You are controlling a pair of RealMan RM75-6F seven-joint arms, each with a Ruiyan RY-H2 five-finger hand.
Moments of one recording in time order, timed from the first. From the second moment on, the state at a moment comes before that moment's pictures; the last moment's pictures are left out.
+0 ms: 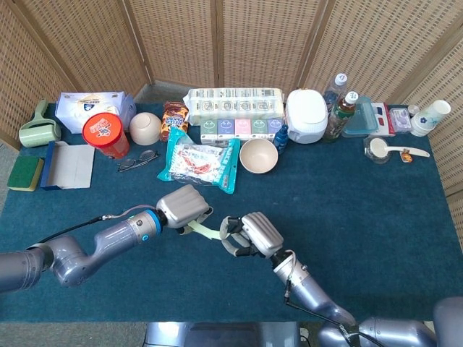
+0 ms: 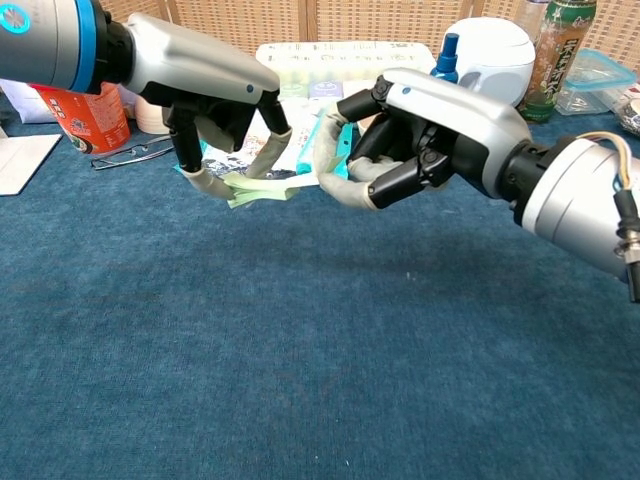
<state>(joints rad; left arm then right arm) -1.18 -1.16 -0.04 -1.76 1.16 0.58 0.28 0.64 -1.63 0.18 -1.70 -1.40 1.09 0.17</state>
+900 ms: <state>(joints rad) -1.06 -1.12 -0.01 -1.72 1.19 0.65 0.22 0.60 -1.52 0.14 -1.63 -1.42 1.09 0.23</state>
